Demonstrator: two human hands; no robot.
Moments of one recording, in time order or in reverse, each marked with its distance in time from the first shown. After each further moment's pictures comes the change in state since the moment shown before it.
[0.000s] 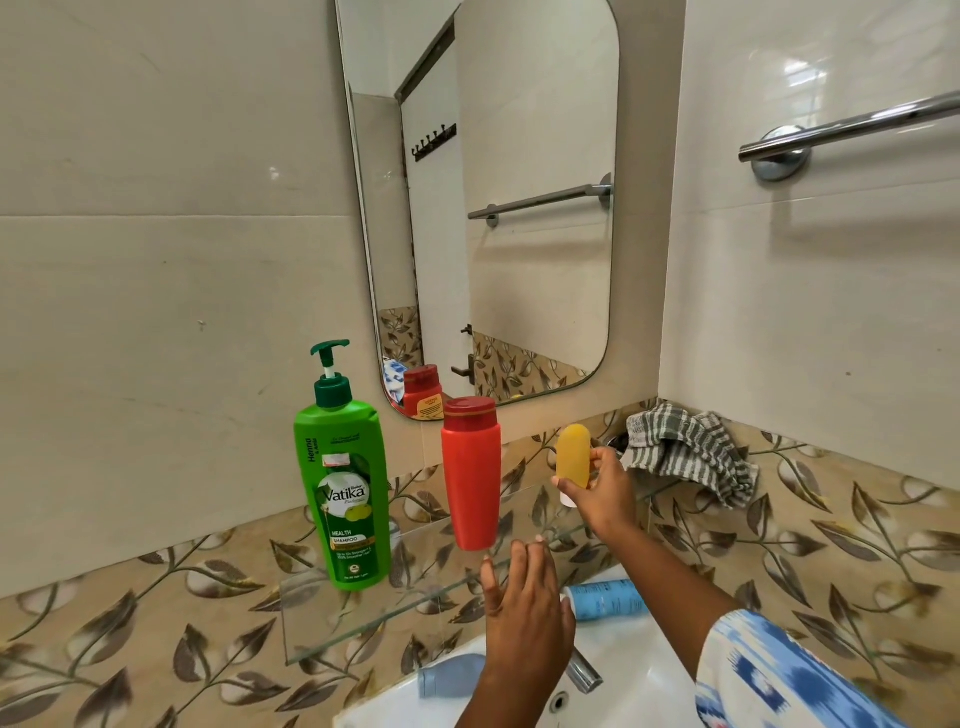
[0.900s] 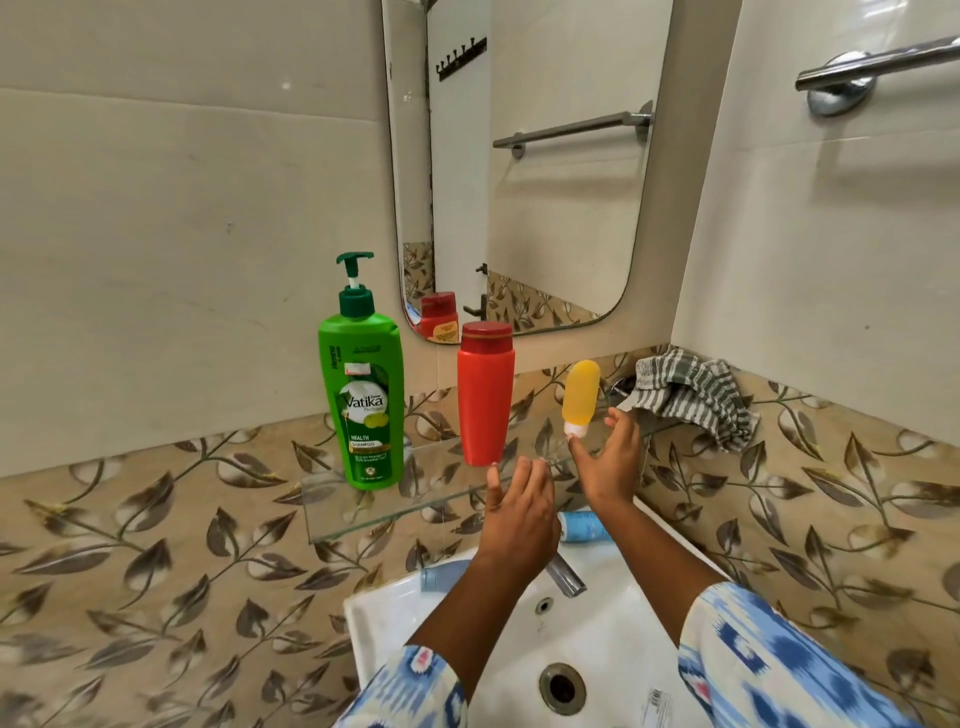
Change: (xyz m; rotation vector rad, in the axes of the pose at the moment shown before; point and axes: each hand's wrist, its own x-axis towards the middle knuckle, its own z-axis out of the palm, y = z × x) left_hand 0.006 -0.010 -0.003 0.163 -0.039 0.133; right_hand -0.052 0.013 0.002 0.035 0.191 -0.082
